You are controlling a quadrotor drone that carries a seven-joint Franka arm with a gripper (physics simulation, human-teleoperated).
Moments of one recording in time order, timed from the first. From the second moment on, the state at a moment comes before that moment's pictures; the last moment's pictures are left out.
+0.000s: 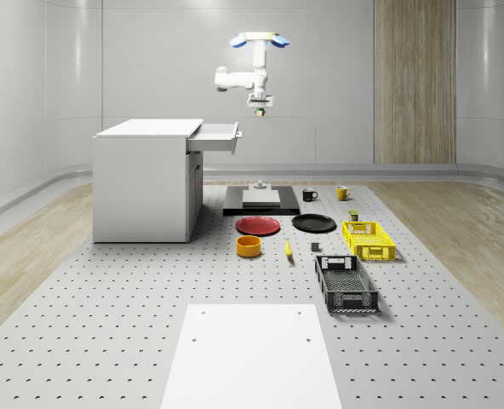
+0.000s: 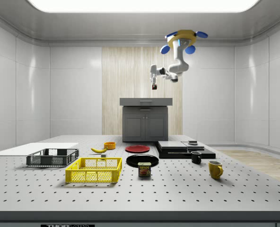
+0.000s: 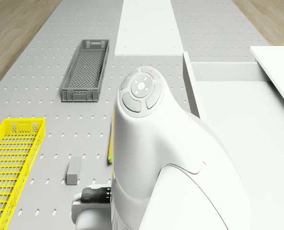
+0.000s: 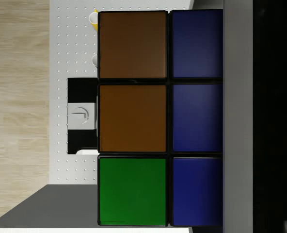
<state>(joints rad) -1.23 -1.58 1.44 -2.83 -1.69 1.62 1.71</state>
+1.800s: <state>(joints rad) -1.23 -1.60 1.44 -2.83 -1.69 1.63 1.71</state>
